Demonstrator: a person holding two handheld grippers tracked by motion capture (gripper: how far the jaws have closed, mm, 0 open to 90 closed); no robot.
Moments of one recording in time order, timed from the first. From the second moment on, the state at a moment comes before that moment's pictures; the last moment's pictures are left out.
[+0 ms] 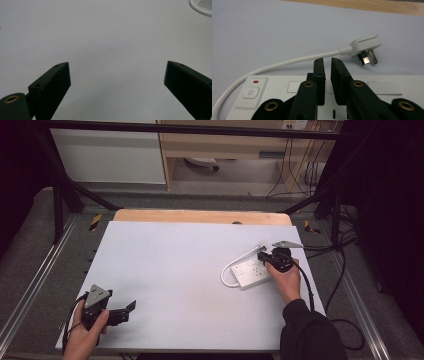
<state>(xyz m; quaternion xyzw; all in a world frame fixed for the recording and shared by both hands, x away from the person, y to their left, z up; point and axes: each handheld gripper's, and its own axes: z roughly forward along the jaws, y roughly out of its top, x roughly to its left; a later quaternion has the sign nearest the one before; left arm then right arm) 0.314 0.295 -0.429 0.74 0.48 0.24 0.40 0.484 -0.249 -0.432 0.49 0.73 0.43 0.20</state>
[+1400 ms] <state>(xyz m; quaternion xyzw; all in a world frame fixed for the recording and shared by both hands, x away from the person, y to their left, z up) 0.314 0.294 -0.429 0.74 0.48 0.24 0.40 0.485 -0.252 -0.426 0.52 0.71 0.43 0.22</state>
